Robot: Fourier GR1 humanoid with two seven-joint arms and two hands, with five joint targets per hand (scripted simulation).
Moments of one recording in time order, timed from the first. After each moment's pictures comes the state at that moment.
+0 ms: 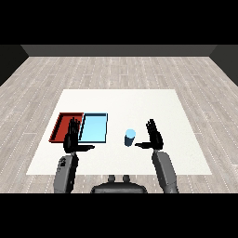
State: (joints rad) left arm -0.04 0.03 0.07 -1.54 0.15 -0.09 -0.43; right arm -0.12 -0.01 0.00 -1.36 -0.20 0.07 -0.26
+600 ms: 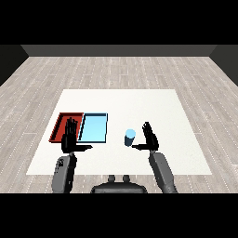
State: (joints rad) left arm -0.03 0.05 0.09 -1.56 0.18 -0.10 -0.43; right arm -0.13 -0.01 0.07 -1.24 -0.24 0.04 -0.32
